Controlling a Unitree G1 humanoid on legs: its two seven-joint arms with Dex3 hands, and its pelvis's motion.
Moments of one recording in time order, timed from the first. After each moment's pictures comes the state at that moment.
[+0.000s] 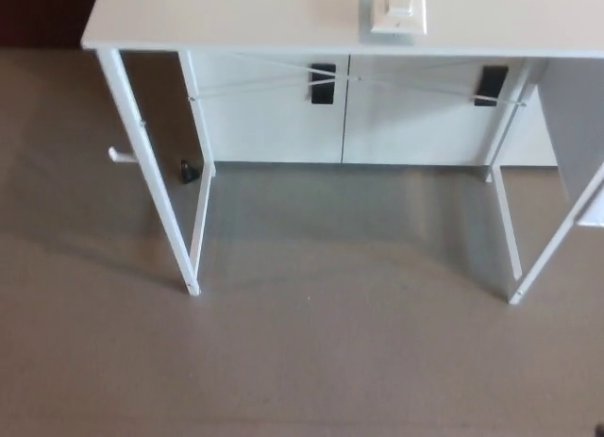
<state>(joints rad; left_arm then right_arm) -0.03 0.50 0.46 1.08 -0.23 0.00 -0.34 0.00 -0.33 -0.27 0.83 0.07 -0.02 0.21</state>
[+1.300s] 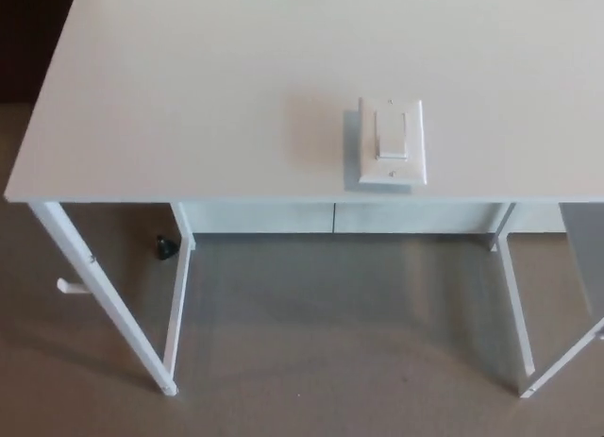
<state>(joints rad) 0.24 0.35 0.22 0.94 -0.15 -0.32 -0.33 0.12 -0.30 -0.24 0.76 0.15 0.08 0.29</state>
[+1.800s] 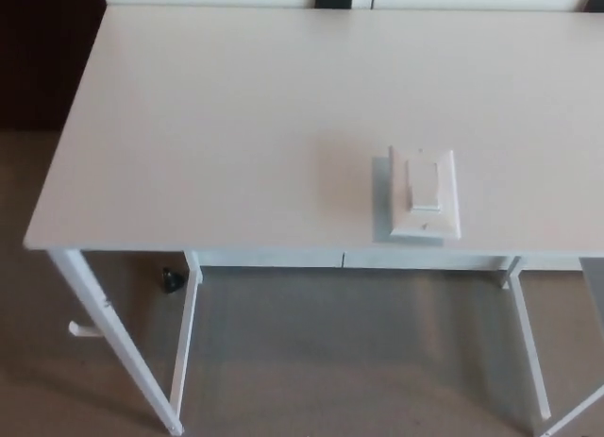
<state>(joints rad) 0.28 0.32 0.18 0.80 -0.13 -0.30 -0.31 0.14 -0.30 -0.19 0.72 0.14 0.08 0.30</state>
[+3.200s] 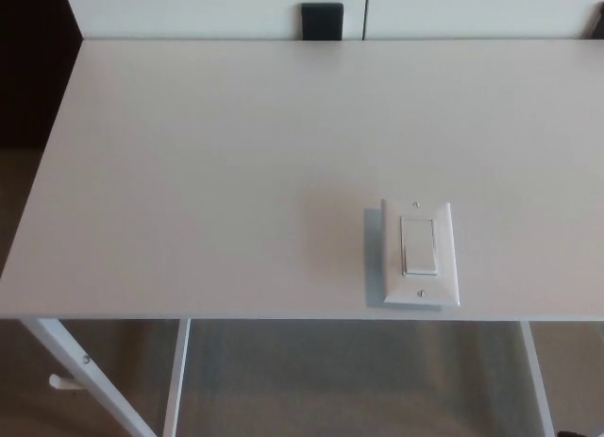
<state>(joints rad) 0.29 0.30 0.14 0.76 -0.12 -0.28 -0.29 0.17 -0.34 -0.07 0.61 0.09 0.08 0.32</state>
